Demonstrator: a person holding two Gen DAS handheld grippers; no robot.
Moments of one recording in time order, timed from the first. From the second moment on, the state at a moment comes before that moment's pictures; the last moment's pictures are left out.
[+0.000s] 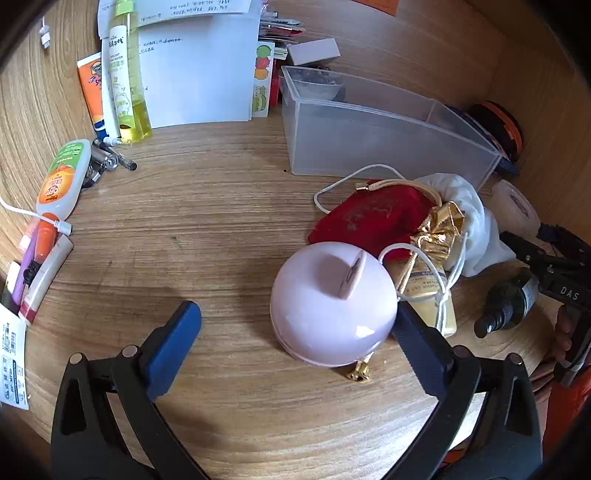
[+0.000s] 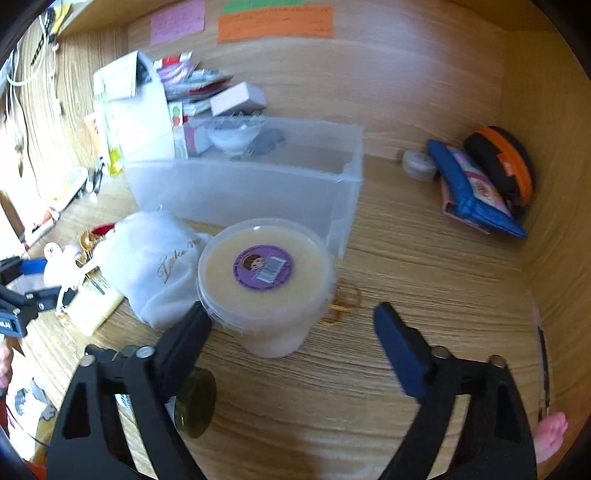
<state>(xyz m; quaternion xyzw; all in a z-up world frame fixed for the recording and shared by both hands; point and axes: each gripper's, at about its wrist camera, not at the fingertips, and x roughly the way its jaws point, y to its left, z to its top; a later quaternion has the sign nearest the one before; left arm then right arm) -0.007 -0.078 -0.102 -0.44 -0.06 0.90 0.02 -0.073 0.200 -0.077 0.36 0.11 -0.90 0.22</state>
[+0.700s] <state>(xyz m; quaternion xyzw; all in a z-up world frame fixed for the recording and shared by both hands) -0.013 -0.075 -0.097 -0.42 -0.05 0.91 0.01 -0.082 0.190 -0.081 0.38 0.10 -0.89 0.24</state>
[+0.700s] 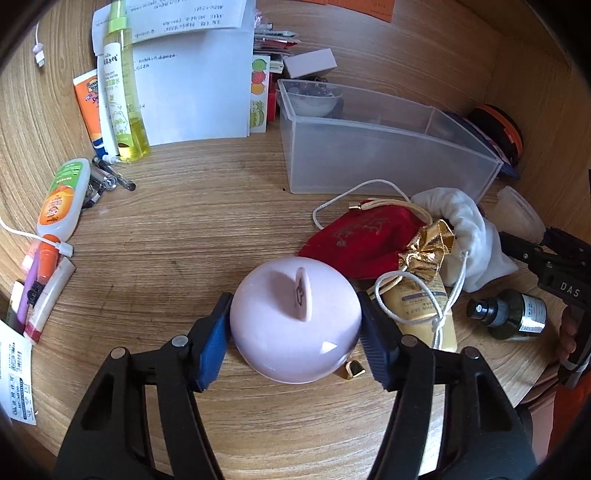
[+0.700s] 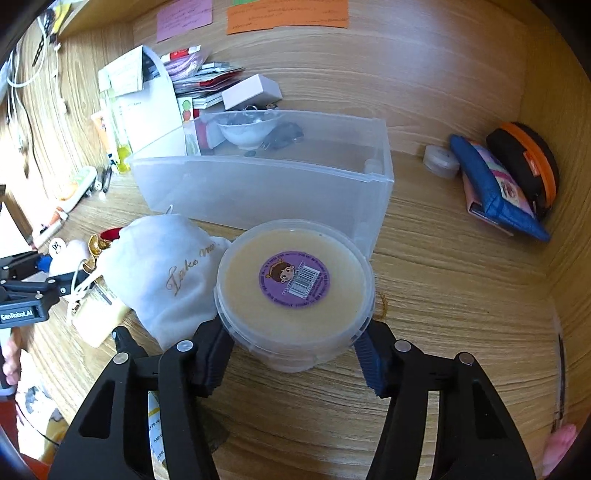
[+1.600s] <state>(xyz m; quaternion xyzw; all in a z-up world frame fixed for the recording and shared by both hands) -0.025 -0.061 0.015 -0.34 -0.04 0.94 0.08 -0.043 0.234 0.013 0.29 0.10 -0.91 0.28</state>
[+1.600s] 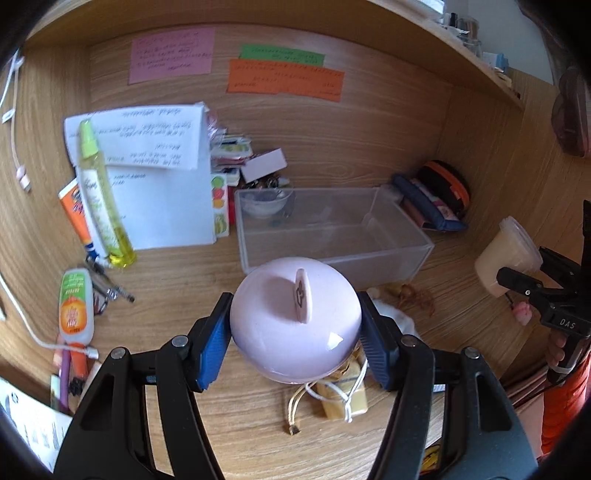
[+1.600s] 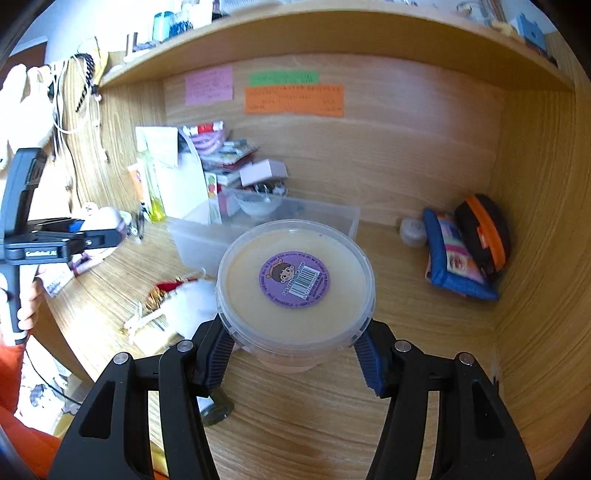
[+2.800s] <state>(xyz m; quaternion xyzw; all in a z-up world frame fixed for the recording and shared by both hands) -0.204 -0.036 -0.005 -0.41 0.00 0.91 0.10 -0.208 0.123 -0.018 0.33 0.19 -0.88 0.29</state>
